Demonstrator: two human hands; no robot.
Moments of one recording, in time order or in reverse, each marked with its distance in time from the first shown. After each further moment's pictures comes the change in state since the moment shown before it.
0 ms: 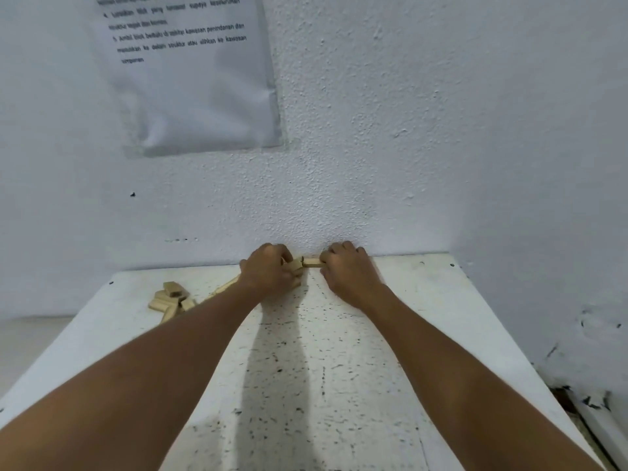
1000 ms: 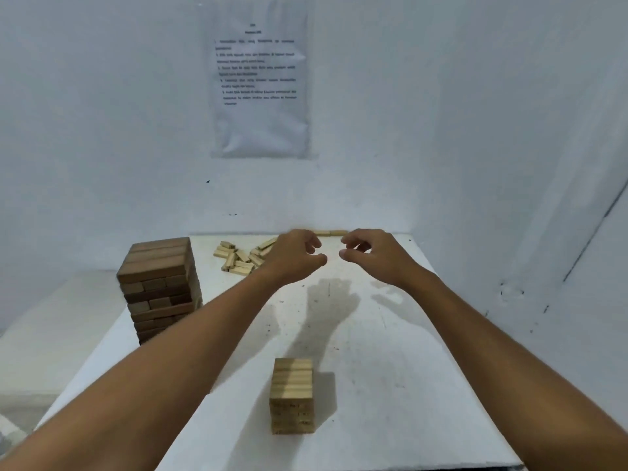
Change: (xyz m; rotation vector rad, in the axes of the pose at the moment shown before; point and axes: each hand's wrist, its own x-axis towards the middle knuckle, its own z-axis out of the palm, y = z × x) left_hand -0.223 0.044 -0.107 -0.354 0.009 0.184; right_hand -0.188 -0.086 -0.205 0.768 -0.048 0.197
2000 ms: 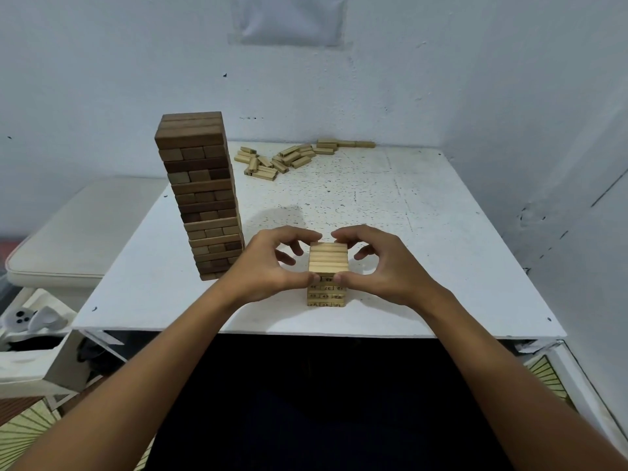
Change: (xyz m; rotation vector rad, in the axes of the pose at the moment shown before) left_hand -0.175 -0.068 -0.008 -0.363 -0.166 0.045; right_hand -0.137 -0.009 0.093 0.130 -0.147 -0.132
